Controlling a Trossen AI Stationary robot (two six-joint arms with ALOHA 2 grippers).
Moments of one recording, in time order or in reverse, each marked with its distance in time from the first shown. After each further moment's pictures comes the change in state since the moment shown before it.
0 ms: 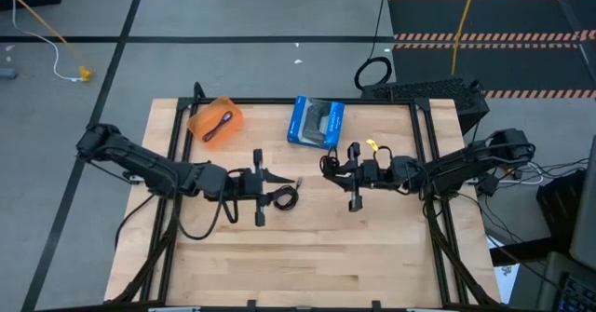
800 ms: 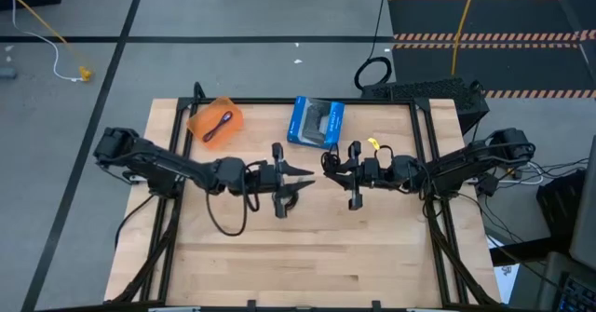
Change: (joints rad) left arm 0.123 0.196 0.000 0.393 0.156 -0.002; right arm 0.000 0.000 0.001 0.023 0.021 0.013
